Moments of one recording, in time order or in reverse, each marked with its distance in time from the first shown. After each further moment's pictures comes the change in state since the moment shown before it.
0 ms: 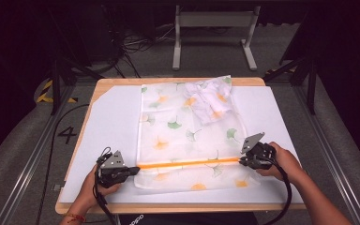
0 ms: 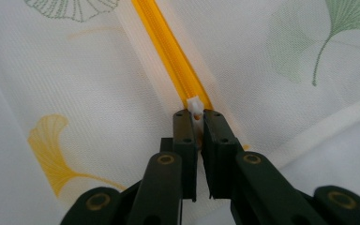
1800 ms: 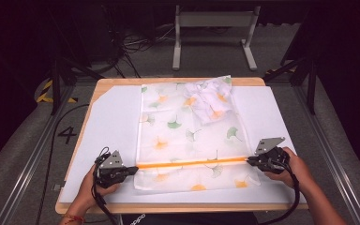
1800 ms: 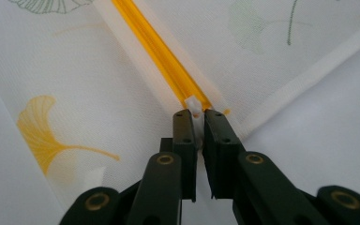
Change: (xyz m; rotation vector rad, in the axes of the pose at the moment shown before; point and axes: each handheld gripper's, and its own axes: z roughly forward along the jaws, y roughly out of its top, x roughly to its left) left arm -0.001 0.000 -0.006 0.008 0.025 0.002; right arm 0.001 -0.035 -0.012 -0.143 -0.068 0.097
